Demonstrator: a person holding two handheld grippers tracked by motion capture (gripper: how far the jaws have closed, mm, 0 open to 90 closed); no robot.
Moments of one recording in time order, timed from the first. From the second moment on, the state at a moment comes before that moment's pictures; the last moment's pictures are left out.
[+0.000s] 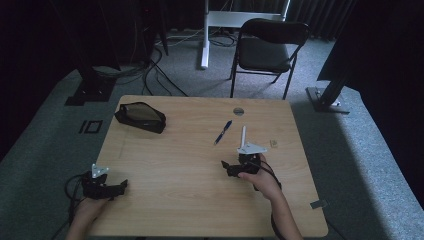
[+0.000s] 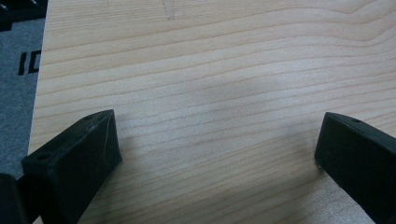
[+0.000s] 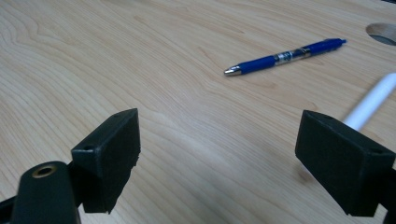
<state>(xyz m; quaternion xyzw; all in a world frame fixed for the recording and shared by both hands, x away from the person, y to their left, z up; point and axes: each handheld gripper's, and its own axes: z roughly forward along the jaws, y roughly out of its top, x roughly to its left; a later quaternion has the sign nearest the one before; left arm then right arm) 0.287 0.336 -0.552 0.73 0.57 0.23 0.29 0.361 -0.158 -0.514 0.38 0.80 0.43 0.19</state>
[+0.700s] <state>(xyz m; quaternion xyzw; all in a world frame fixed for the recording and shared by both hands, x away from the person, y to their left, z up) 0.287 0.336 -0.552 0.73 0.57 0.23 0.29 0.378 -0.123 -0.511 0.35 0.81 0.43 0.18</state>
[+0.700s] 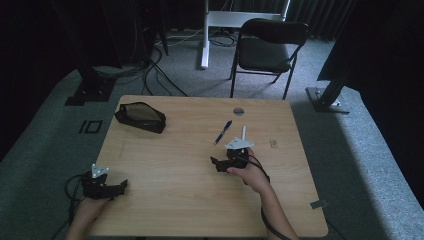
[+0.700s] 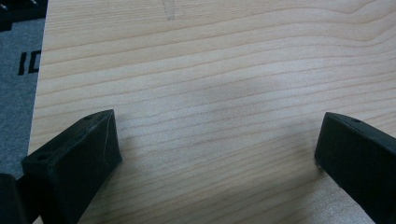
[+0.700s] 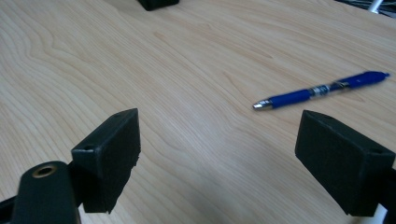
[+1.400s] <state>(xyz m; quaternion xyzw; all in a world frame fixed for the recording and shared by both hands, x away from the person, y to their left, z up) 0.287 0.336 -0.552 0.73 0.57 0.23 0.29 0.398 -0.087 -0.510 0.32 0.82 0.45 0.17</state>
